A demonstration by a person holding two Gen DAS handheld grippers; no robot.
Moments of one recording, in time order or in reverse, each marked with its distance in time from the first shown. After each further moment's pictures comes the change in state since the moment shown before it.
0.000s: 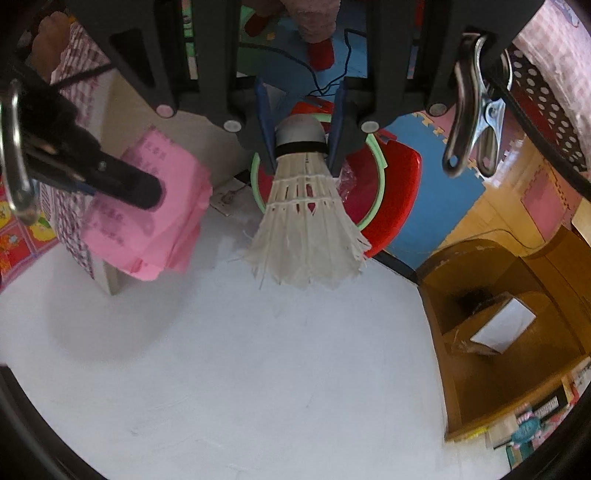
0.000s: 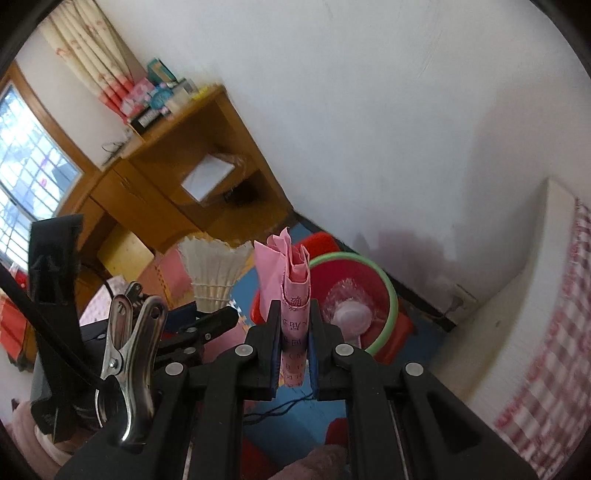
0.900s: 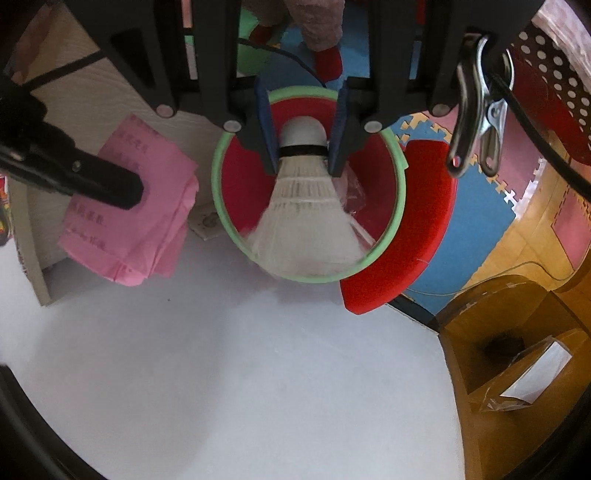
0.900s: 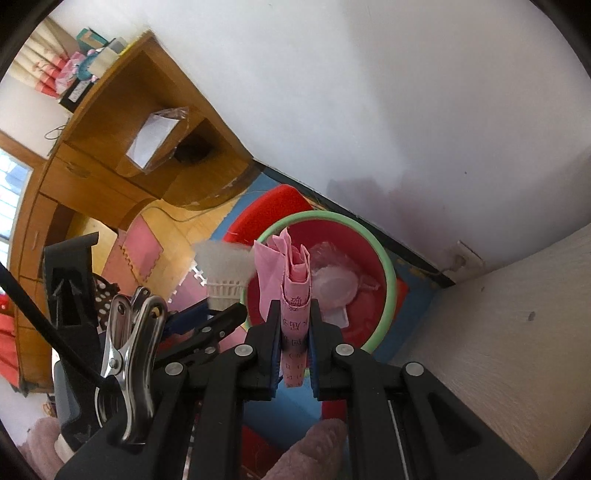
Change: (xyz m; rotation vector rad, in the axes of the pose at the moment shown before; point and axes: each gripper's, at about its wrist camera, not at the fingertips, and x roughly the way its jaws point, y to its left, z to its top) left arm 0.155 0.047 0.014 -0.034 0.176 -0.062; right arm 0.135 -0.039 0.024 0.117 0.225 -0.104
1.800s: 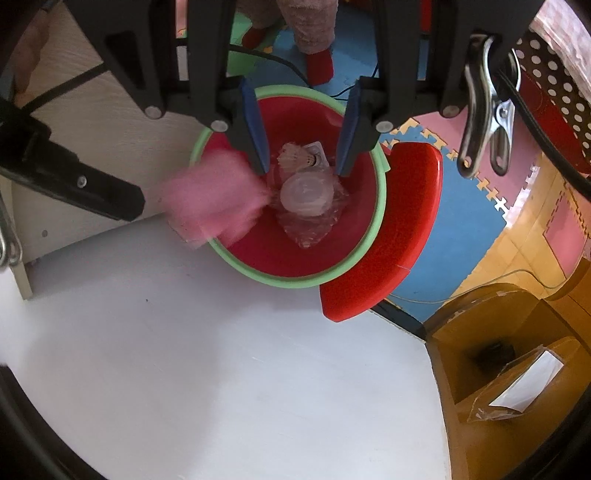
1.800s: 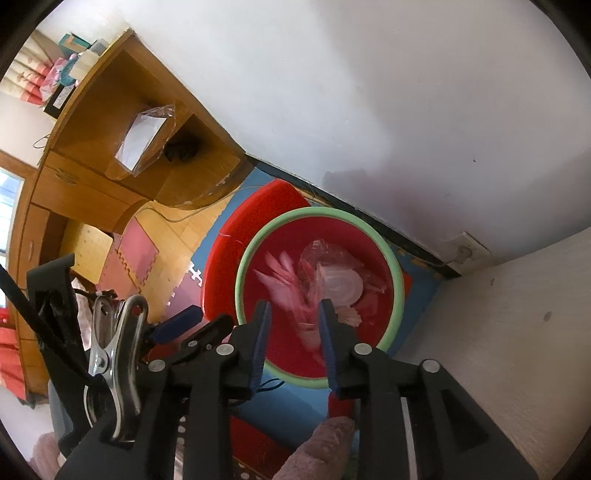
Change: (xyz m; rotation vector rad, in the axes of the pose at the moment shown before) left arm 0.004 0.017 0.001 -0.029 0.020 0.041; right arm 0.026 0.001 0.011 0.042 0.026 0.001
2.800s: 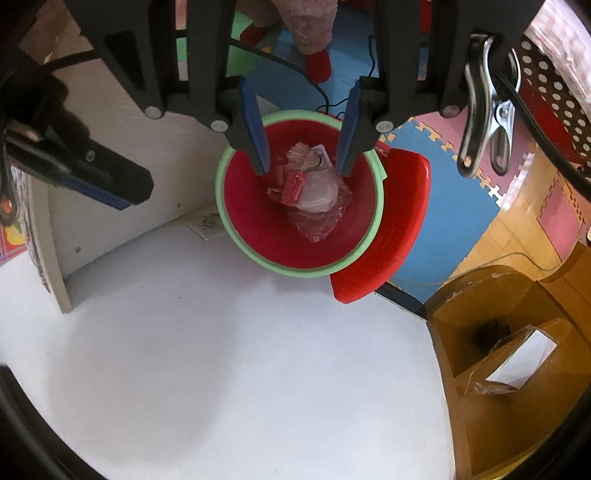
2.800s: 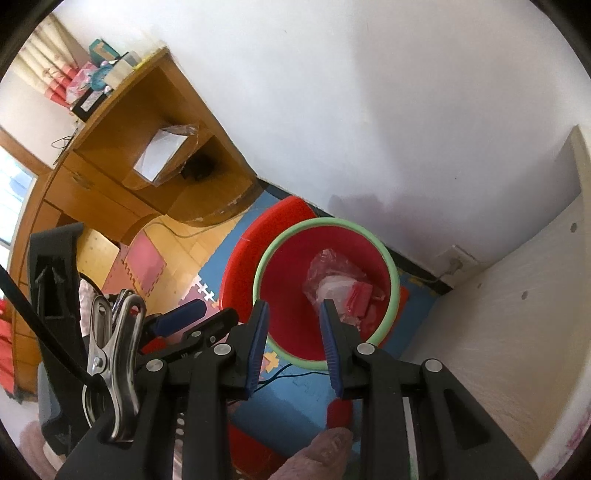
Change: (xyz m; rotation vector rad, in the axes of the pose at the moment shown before) left arm -0.062 -0.018 -0.027 0.048 -0.077 -0.004; right arm -0.063 0.019 -0.049 -0.049 -0.138 -0.005
